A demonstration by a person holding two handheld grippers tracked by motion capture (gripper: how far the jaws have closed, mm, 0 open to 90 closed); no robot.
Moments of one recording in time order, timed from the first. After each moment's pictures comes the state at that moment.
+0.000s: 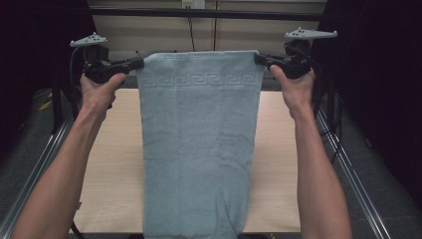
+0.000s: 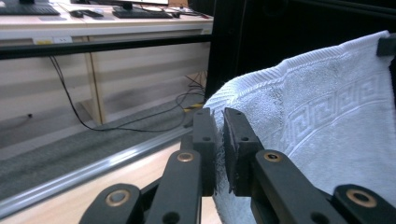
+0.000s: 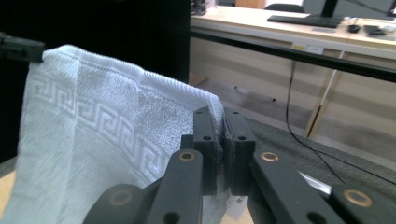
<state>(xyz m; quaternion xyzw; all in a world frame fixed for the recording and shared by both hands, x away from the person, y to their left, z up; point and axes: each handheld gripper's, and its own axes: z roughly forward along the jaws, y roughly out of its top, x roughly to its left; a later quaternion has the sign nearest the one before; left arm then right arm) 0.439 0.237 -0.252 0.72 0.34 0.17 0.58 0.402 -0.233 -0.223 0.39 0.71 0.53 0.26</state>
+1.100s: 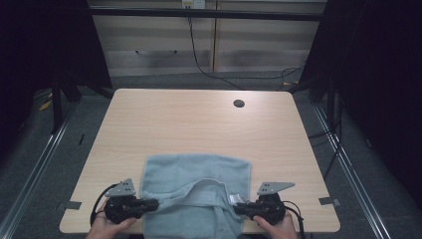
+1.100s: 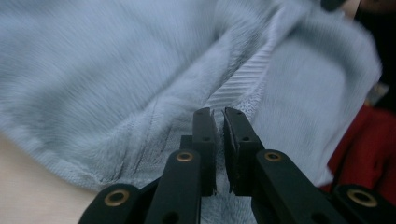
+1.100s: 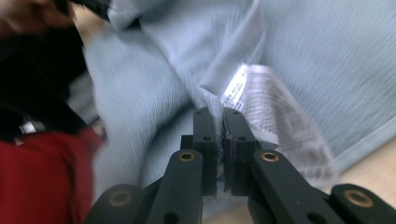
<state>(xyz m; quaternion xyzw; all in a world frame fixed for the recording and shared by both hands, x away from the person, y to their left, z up) 0.230 0.226 -0.496 0.86 0.28 -0.02 0.42 0.193 -0.199 -0.498 0.39 0.80 0.45 -0.03</state>
